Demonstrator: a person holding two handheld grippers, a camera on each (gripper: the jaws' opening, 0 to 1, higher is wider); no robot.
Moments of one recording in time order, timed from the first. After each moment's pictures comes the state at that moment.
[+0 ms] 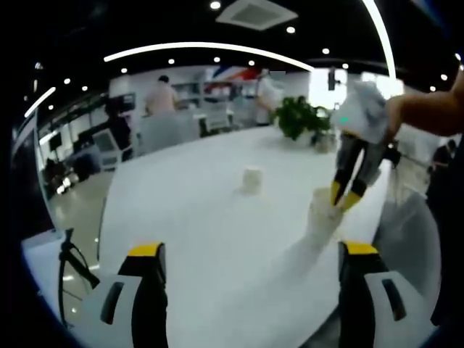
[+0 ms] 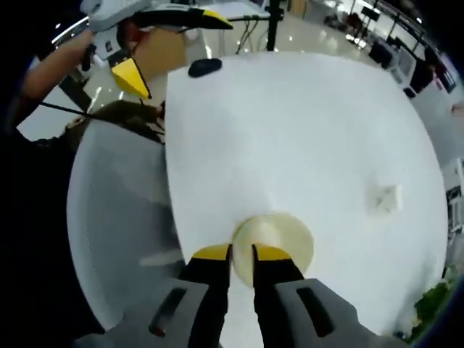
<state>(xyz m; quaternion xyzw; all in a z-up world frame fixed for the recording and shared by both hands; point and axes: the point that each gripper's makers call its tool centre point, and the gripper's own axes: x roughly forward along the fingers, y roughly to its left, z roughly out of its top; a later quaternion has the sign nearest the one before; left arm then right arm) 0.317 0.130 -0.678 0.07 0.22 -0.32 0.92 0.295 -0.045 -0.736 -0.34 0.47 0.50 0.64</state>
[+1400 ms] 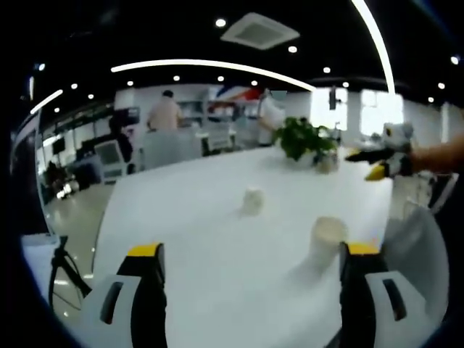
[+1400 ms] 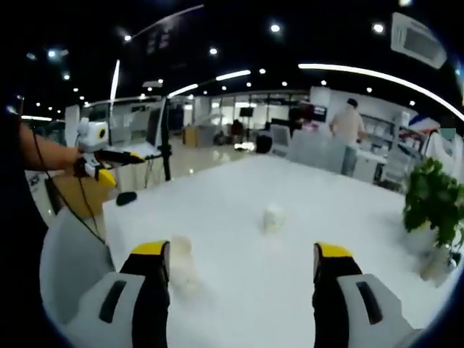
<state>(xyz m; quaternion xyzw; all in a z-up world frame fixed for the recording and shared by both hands) 0.328 0.114 -0.676 0.06 0.16 -0.33 0.93 0.335 -0.185 -0.674 -0.07 0.15 0.33 0.93</state>
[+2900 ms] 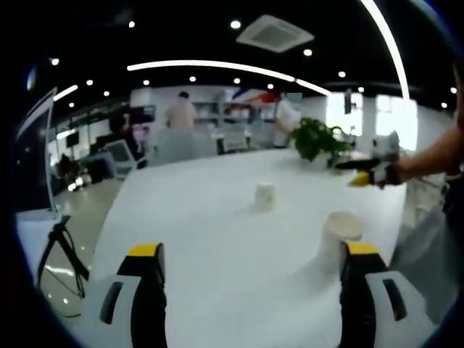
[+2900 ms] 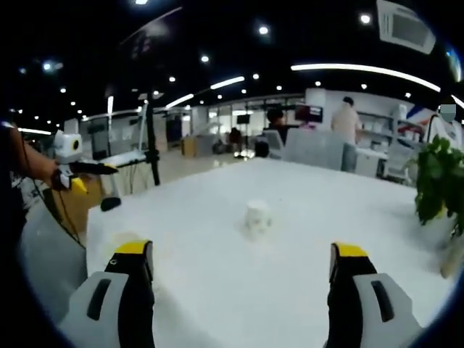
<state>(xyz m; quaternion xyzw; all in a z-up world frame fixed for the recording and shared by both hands) 0.332 0.115 -0.697 0.03 0.15 -0.27 0.95 0.414 -0.191 -0.716 -0.04 0.14 0.34 0.93</state>
